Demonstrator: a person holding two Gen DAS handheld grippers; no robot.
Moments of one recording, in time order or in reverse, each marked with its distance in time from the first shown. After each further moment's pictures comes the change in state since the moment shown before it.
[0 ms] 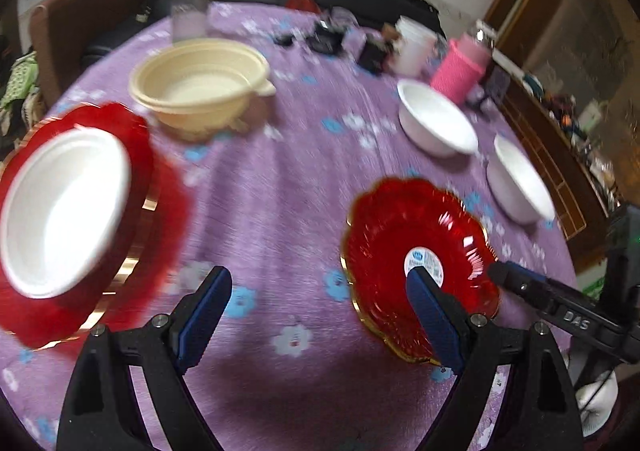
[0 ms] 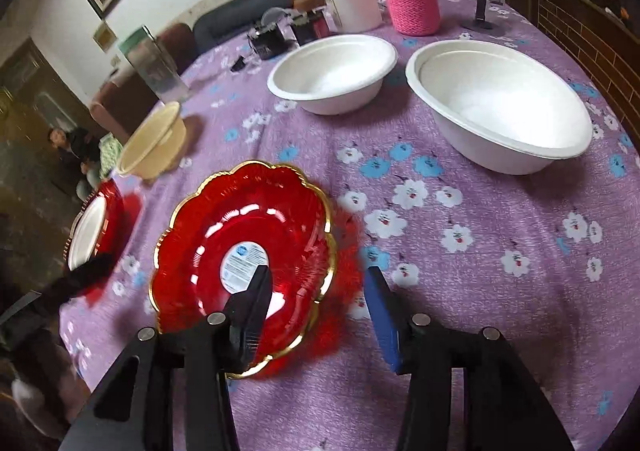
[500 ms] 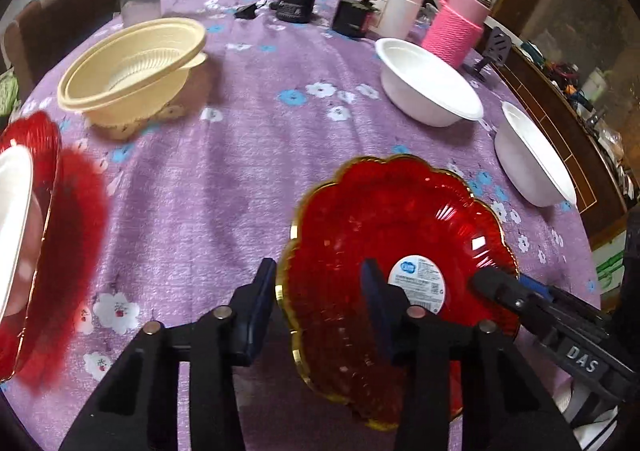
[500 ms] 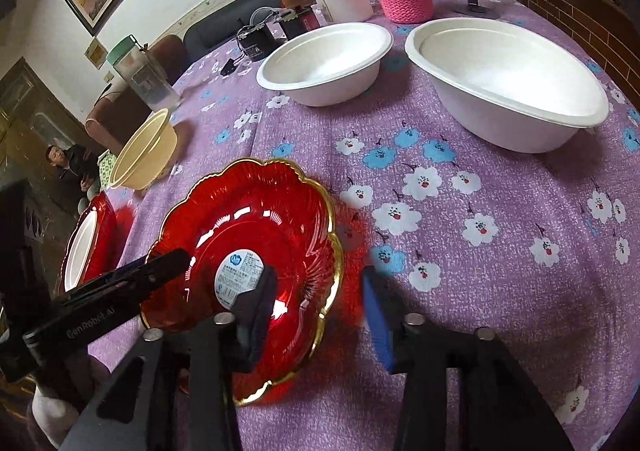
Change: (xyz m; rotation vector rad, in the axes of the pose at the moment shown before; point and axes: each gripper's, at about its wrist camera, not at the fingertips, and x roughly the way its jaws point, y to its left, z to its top) left arm 0.052 -0.035 0.009 0.073 0.053 0.009; right arm 0.026 0.001 -0.003 0.059 -0.016 0.004
